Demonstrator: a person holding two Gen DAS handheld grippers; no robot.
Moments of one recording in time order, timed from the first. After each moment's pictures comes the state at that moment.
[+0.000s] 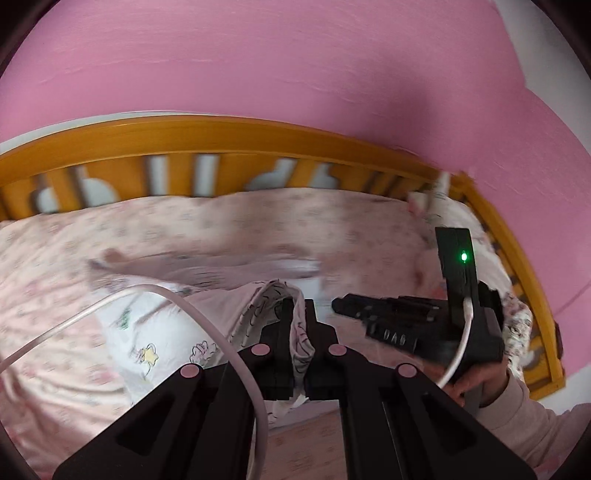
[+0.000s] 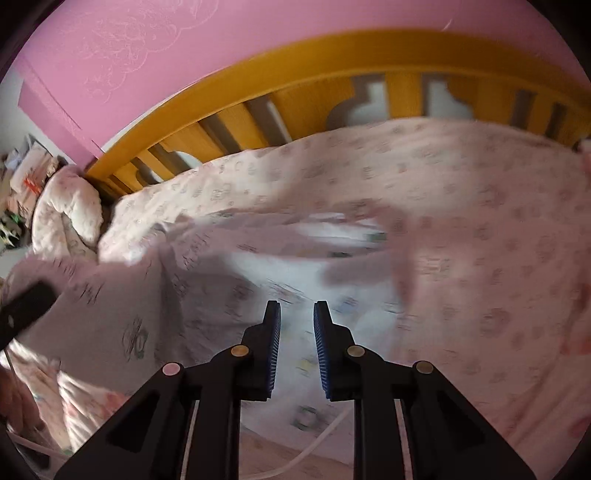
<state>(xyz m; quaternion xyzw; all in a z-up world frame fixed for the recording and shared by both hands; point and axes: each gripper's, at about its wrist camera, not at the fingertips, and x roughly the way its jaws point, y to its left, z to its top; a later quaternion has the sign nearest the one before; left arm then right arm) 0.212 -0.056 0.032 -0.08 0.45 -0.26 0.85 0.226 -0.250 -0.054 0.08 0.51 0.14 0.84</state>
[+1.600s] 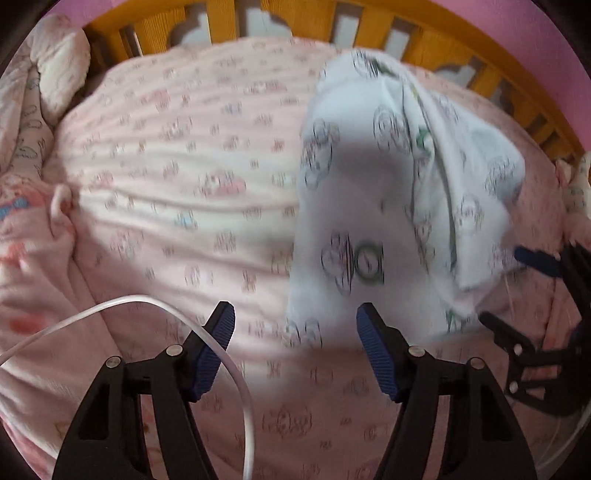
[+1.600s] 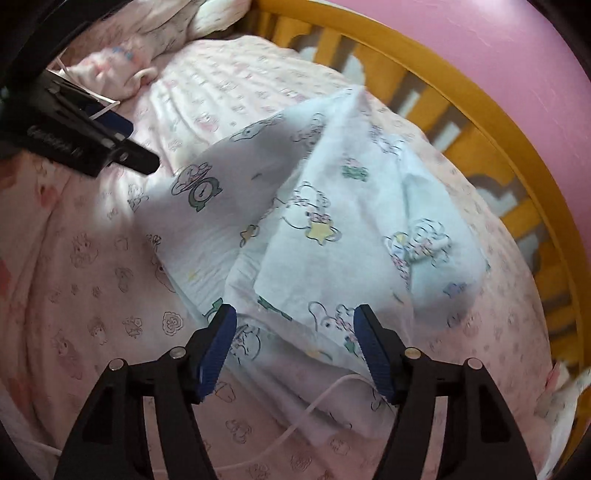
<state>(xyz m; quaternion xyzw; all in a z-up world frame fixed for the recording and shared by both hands) 0.132 0.051 -0.127 -0.07 0.59 0.01 0.80 0.119 -0.121 -0.135 -0.33 0.43 0.30 0.78</state>
